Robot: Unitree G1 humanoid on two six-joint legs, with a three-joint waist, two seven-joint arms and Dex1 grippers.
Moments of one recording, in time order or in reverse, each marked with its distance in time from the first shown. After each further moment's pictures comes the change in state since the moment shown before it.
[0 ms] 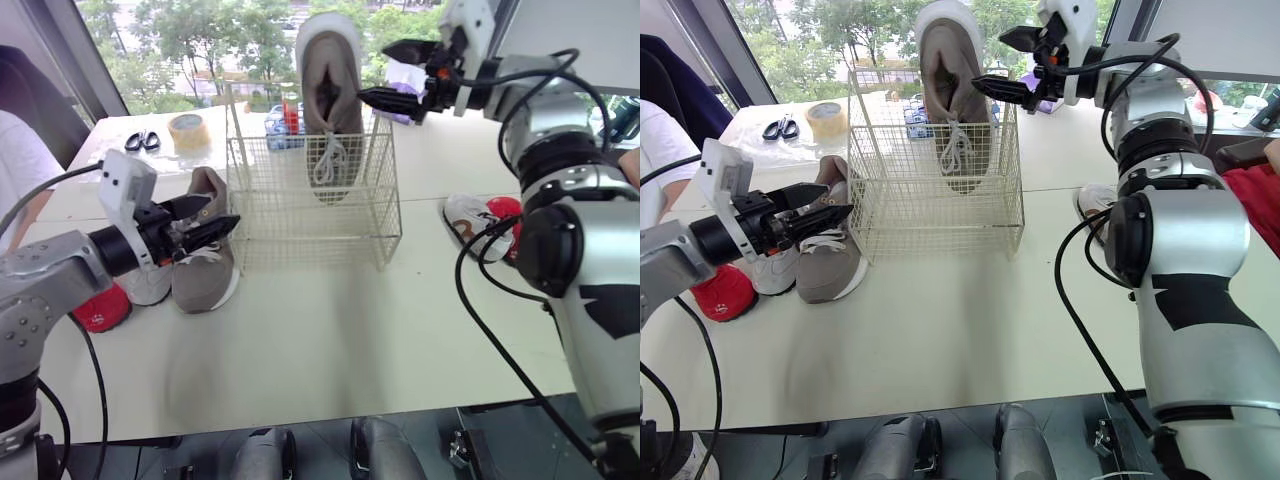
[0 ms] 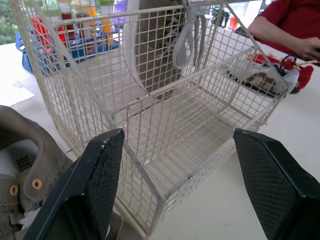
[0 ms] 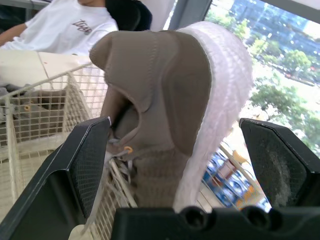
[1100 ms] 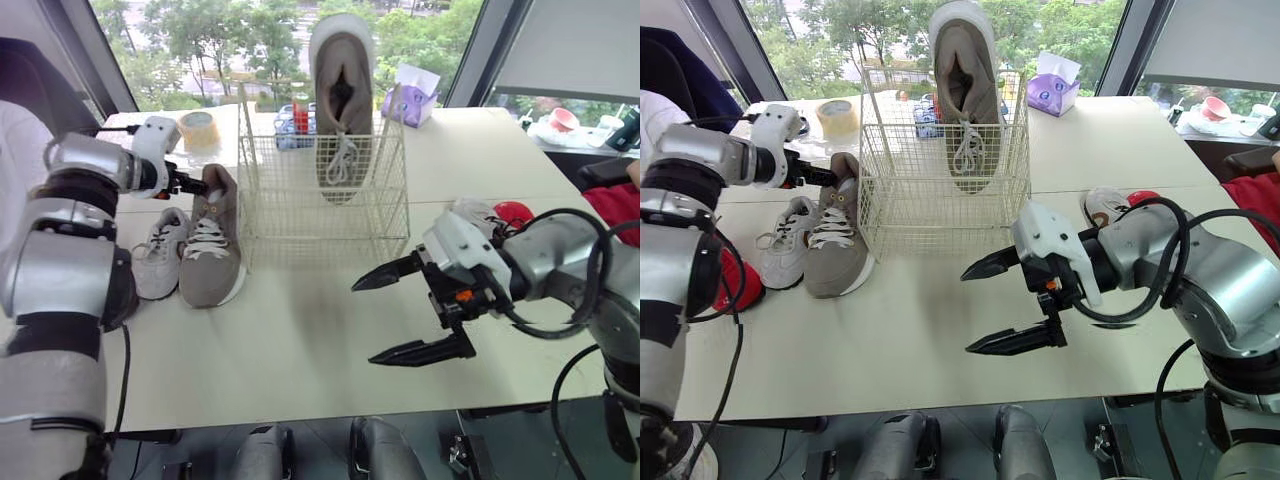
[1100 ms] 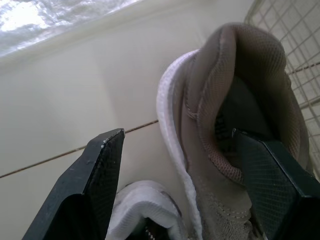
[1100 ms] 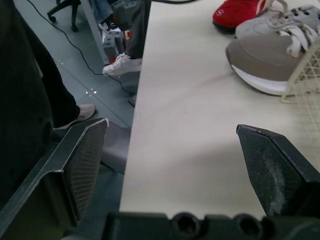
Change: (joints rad) left arm -1.098 -0.232 -0.608 1.744 0.923 -0.265 -0.258; right arm 0.990 -0.344 0.128 -2.008 0.875 1.201 -0.025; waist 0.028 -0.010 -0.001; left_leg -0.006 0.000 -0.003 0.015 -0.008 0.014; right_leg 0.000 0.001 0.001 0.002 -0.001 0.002
